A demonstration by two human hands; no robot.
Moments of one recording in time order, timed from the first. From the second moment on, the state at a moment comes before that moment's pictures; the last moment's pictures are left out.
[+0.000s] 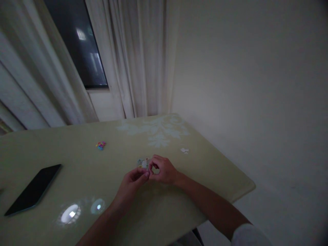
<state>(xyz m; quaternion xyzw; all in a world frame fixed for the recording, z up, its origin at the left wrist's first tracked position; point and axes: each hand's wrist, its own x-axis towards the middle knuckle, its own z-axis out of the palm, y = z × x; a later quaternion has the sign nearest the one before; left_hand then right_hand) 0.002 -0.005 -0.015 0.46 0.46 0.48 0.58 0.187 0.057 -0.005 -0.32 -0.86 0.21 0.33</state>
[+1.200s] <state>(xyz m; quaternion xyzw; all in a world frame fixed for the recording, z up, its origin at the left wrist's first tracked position) -0.011 0.000 -0.019 0.45 0.40 0.48 0.64 0.187 0.060 -0.007 -0.25 -0.72 0.51 0.39</state>
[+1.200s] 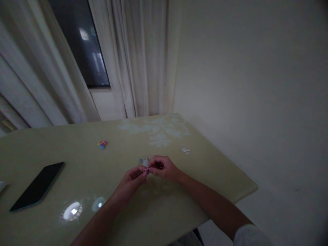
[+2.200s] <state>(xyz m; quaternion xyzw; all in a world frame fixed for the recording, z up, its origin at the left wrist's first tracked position) -0.013 0.002 -0.013 0.52 0.43 0.49 0.56 0.181 0.052 -0.009 -0.24 -0.80 0.27 0.48</state>
